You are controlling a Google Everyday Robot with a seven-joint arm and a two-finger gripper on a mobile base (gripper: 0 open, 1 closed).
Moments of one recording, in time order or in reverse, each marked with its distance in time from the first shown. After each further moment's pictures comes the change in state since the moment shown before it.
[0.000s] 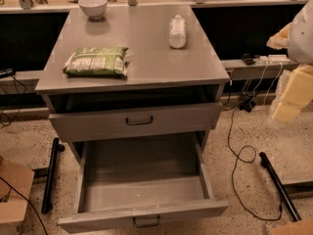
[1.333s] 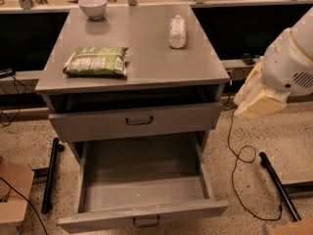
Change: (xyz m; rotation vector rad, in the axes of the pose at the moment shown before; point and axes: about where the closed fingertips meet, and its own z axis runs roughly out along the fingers) arm -0.021 0.031 0.045 -0.126 -0.120 -0.010
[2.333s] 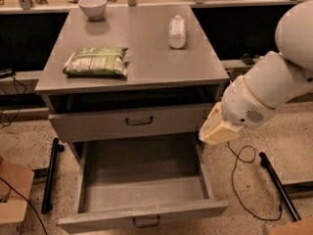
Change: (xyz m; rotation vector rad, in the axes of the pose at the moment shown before) arm -0.027 0.032 0.099 -0.196 -0.161 -0.019
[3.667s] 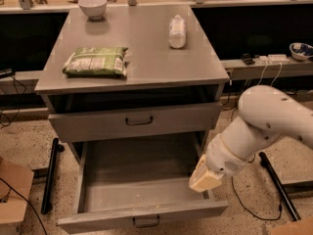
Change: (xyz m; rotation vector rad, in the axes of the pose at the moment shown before) arm 0.066 0.037 0.136 -0.238 -0.002 0.093
